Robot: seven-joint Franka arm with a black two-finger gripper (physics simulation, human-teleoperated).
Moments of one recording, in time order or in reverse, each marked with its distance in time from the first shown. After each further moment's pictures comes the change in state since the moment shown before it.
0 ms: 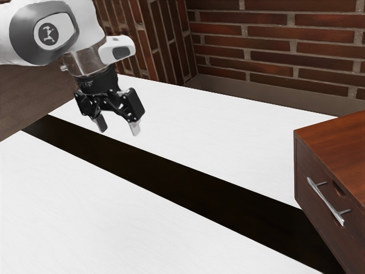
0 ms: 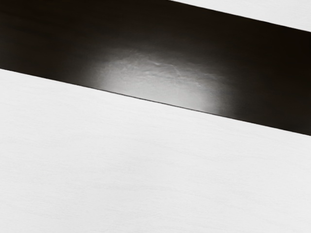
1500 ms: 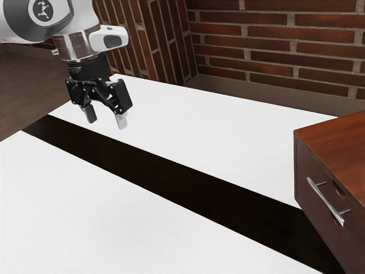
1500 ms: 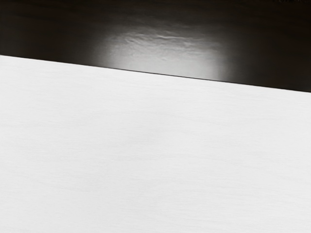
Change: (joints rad) arm -0.017 0.139 0.033 0.293 0.016 -0.241 0.122
